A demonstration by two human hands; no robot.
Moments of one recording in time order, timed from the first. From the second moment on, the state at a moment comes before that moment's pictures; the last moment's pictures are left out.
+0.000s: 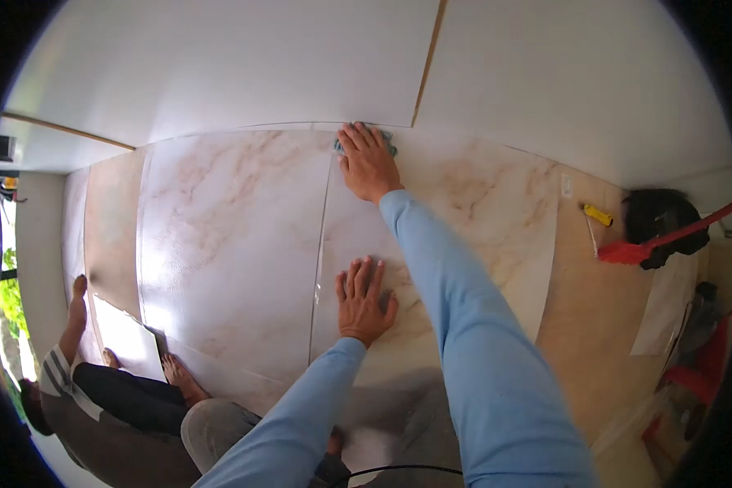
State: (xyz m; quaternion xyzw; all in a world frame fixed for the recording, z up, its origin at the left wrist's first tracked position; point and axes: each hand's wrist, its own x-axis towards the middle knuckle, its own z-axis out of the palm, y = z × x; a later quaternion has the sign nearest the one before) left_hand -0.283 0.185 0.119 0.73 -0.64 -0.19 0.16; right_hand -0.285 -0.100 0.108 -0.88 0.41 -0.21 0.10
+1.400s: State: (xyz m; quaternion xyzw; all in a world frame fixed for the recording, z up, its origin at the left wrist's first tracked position) left_hand -0.279 0.185 0.117 0.72 -0.64 -0.18 0.19; right_hand -0.193 -0.096 0.121 -0.91 0.39 -0.12 -0.04
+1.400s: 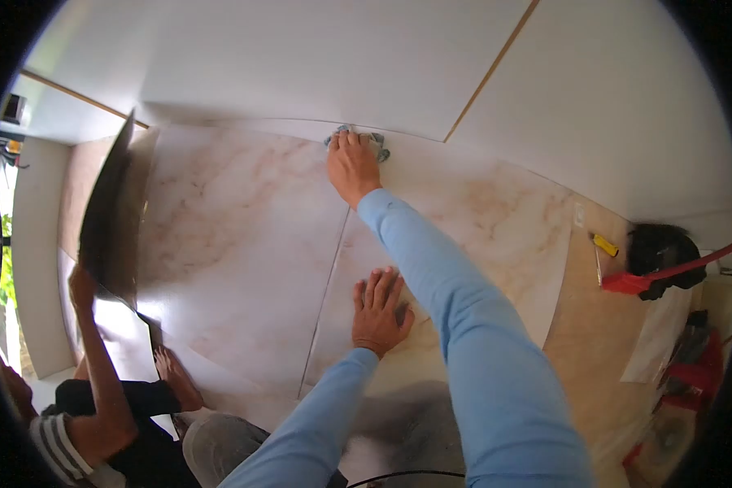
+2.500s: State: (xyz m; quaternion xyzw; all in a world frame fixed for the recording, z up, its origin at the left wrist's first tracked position) left_hand -0.282 0.186 0.124 0.73 -0.63 -0.20 0.15; right_hand -0.246 -0.124 0.128 -0.93 0.36 -0.09 -0.04
